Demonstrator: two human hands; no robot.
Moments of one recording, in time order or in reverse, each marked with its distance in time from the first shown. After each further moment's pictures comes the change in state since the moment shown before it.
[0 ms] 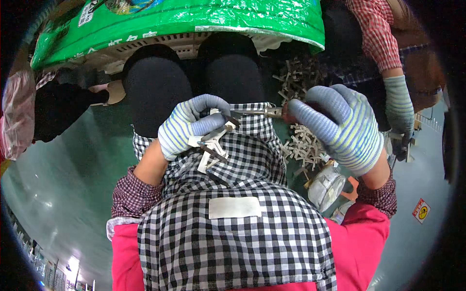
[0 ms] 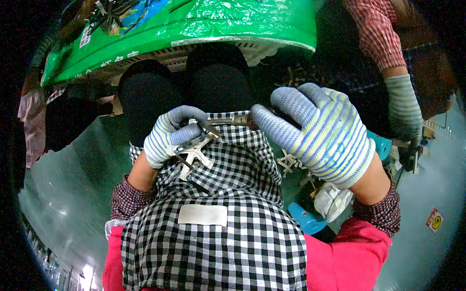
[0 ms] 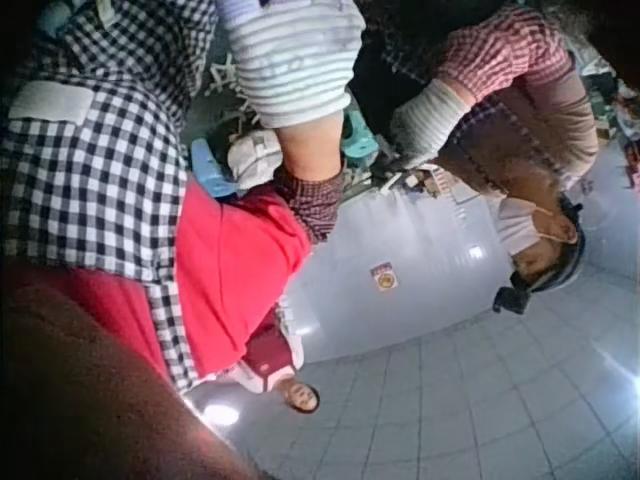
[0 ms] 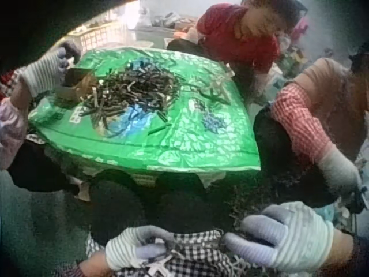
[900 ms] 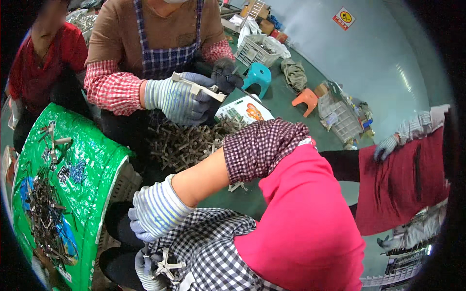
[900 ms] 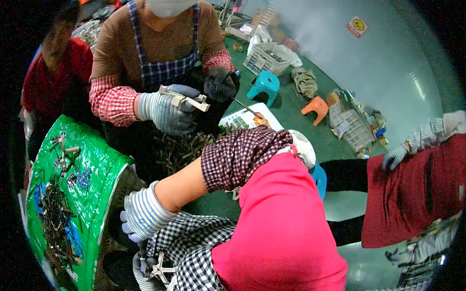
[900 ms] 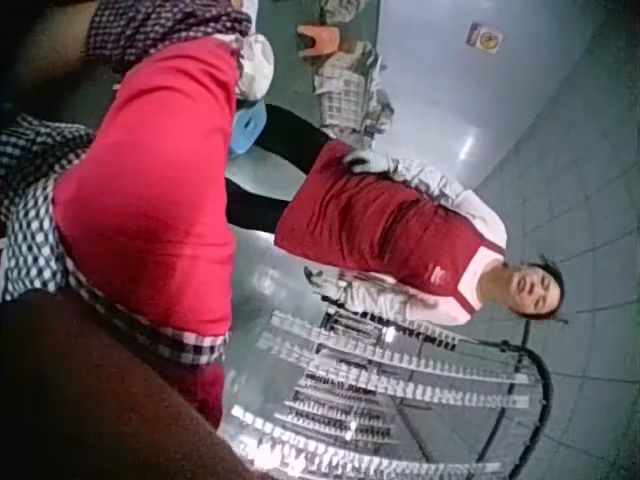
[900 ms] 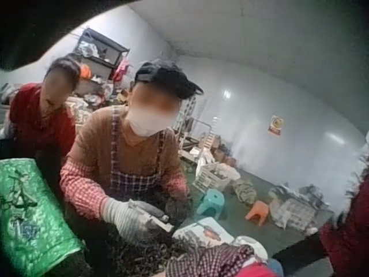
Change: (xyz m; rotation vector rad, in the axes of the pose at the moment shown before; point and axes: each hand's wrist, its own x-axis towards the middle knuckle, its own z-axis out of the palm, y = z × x) left_hand -0.003 0.016 0.016 0.173 -0.069 -0.155; right_hand -0.039 0.008 0.021 -0.017 0.207 -0.146
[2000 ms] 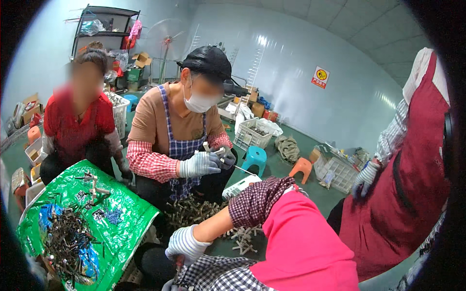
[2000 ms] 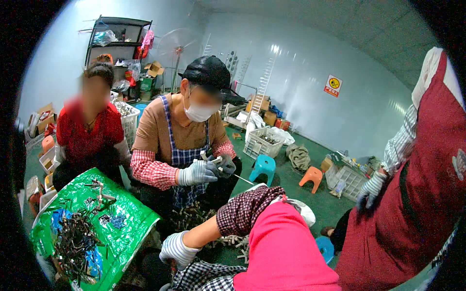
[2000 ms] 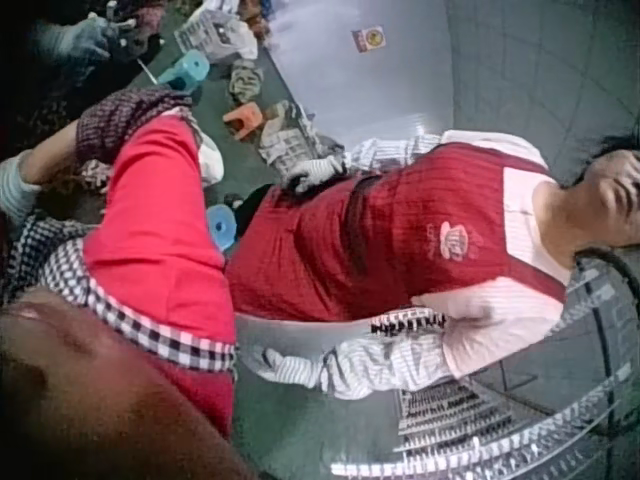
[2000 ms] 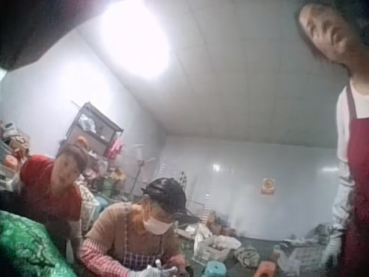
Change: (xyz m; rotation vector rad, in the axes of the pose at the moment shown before) left_hand -0.010 0.008 -0.014 0.126 -0.238 0.150; right_hand 0.049 -0.033 -0.016 0.403 -0.453 0.709
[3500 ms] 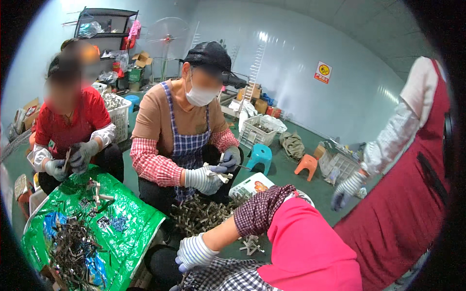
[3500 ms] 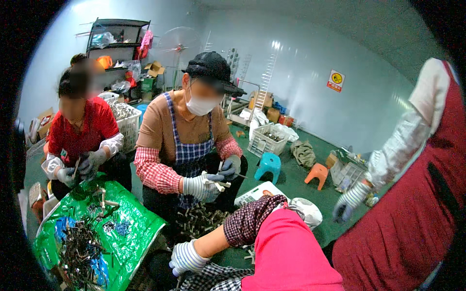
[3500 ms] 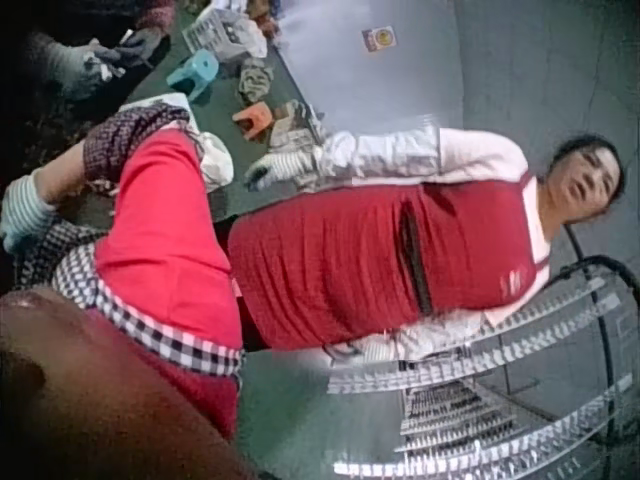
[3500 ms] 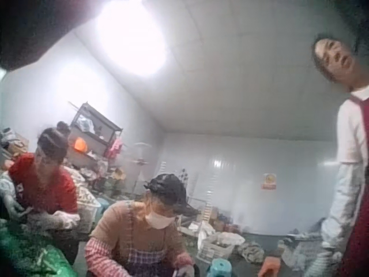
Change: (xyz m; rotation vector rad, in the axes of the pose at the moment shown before) left_hand 0.027 -0.043 -0.021 -0.241 -0.075 -0.054; right_hand 0.019 0.039 0.030 -0.371 0.076 -0.437
